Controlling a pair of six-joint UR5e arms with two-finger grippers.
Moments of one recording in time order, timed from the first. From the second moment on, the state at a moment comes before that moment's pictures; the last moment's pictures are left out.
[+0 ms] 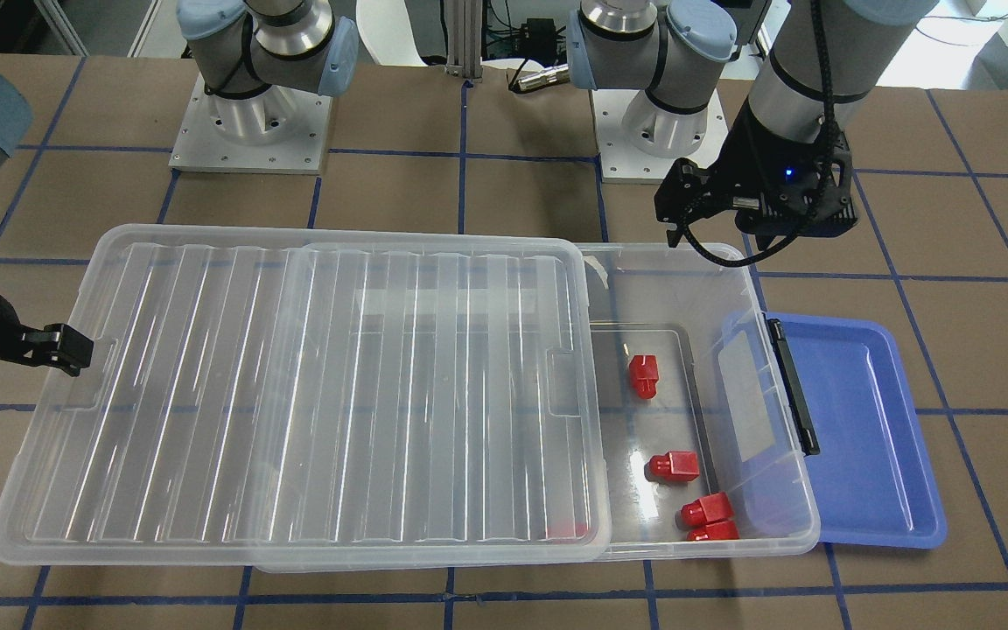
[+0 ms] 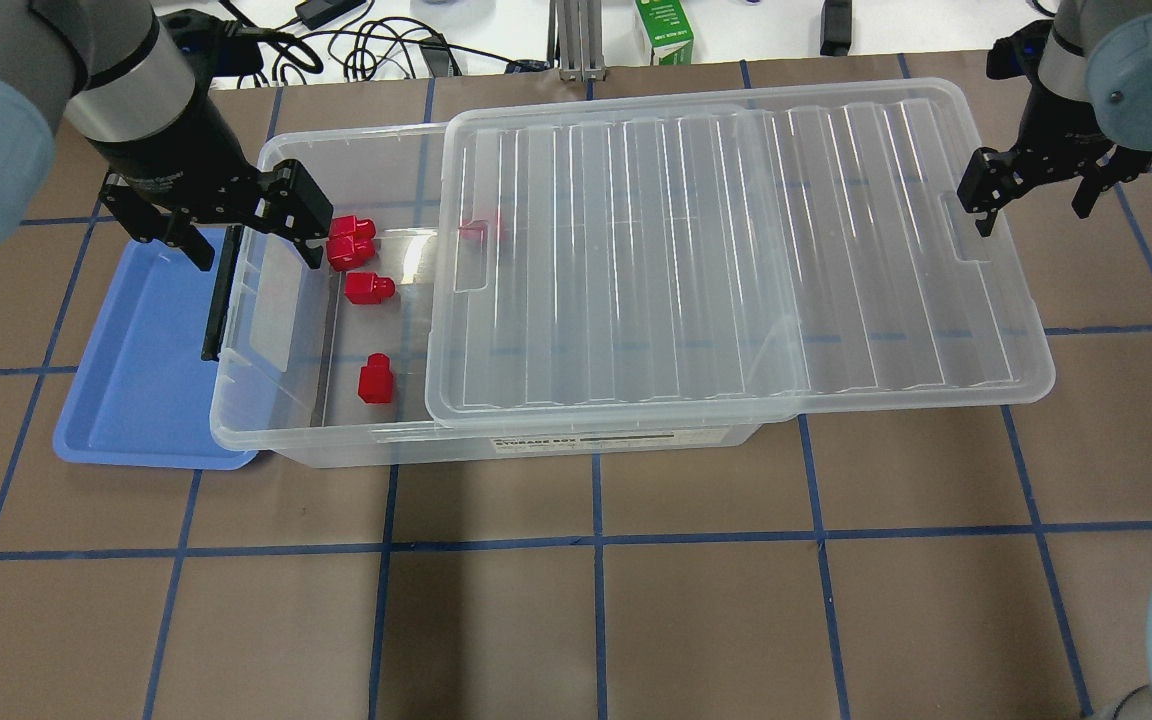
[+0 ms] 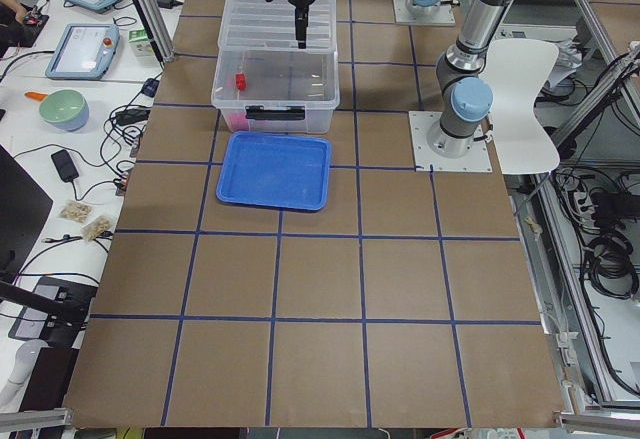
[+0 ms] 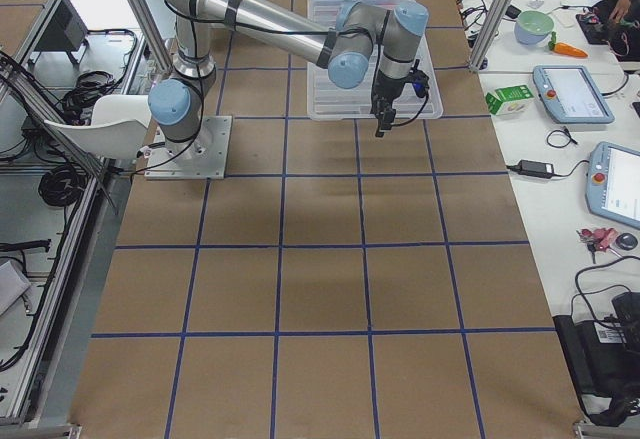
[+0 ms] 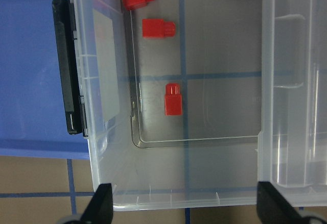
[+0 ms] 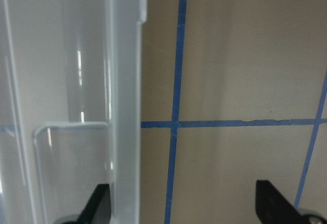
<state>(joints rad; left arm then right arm) -1.53 -1.59 -1.60 -1.56 1.58 0.06 1.31 -1.26 1.55 -1.78 -1.79 -0.30</state>
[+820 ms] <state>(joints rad) -1.54 -1.69 -1.81 -1.24 1.56 0.07 1.32 -1.39 1.51 -1.68 -1.72 -0.27</state>
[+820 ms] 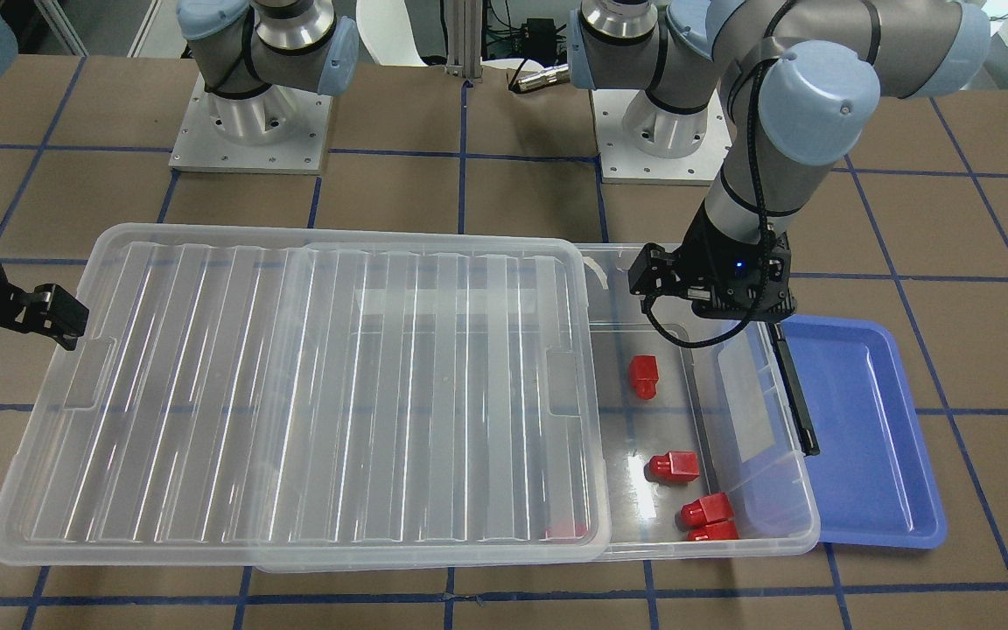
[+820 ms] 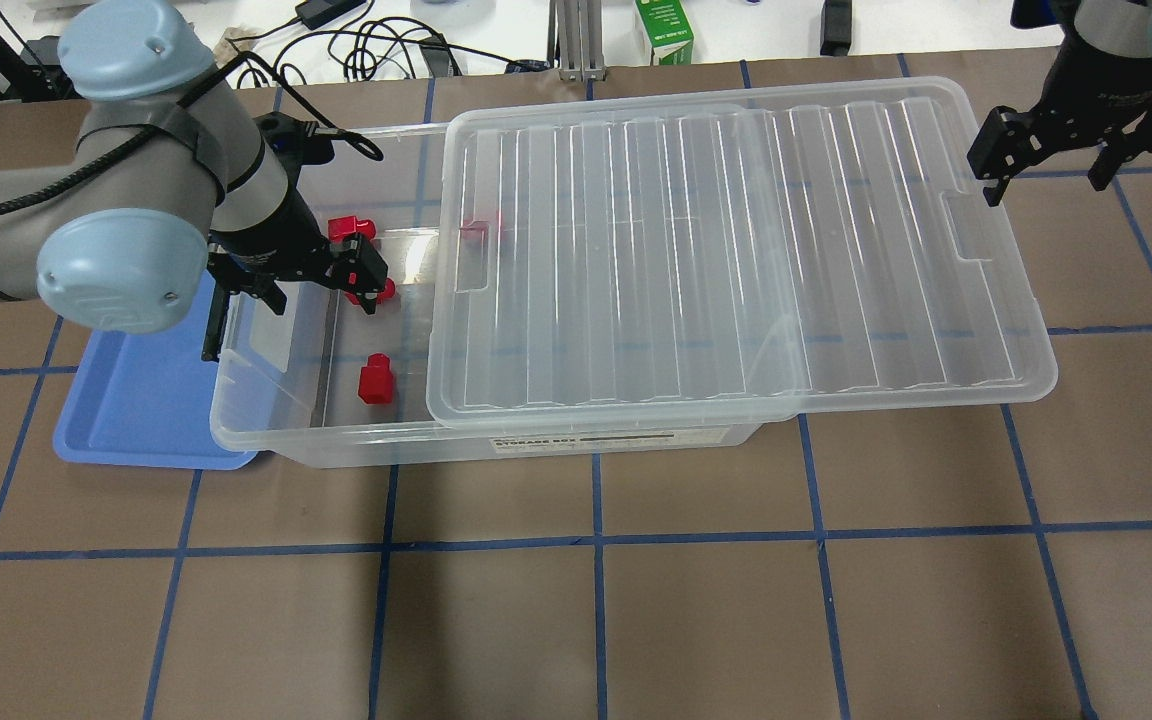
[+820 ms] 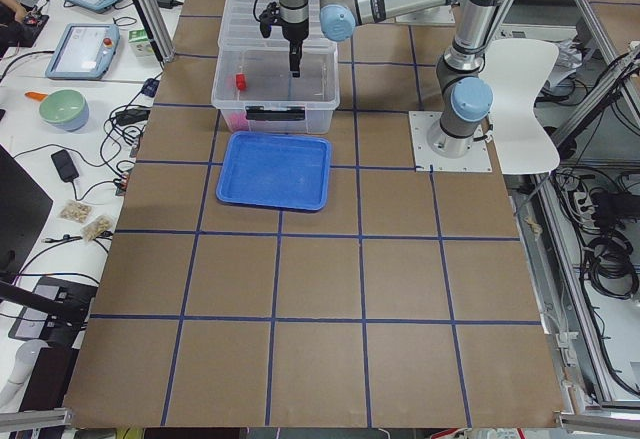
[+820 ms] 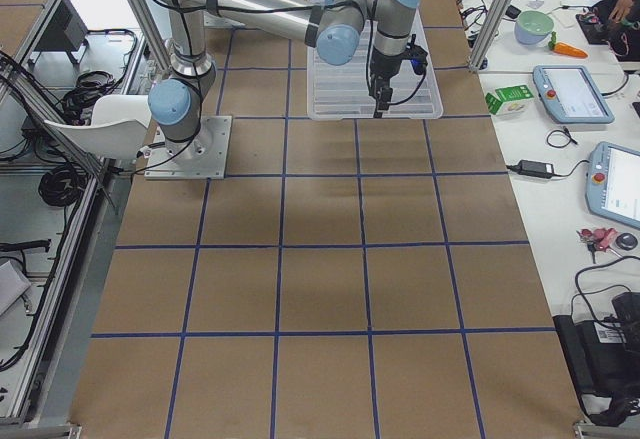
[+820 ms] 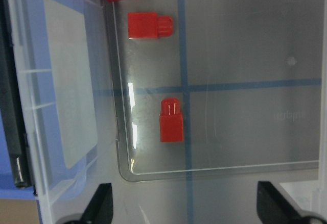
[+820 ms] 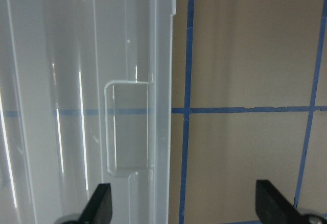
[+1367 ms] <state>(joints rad) -1.54 -1.76 -1.86 -1.13 1.55 0.07 1.33 -1.51 1.52 -1.57 -1.72 -0.23</state>
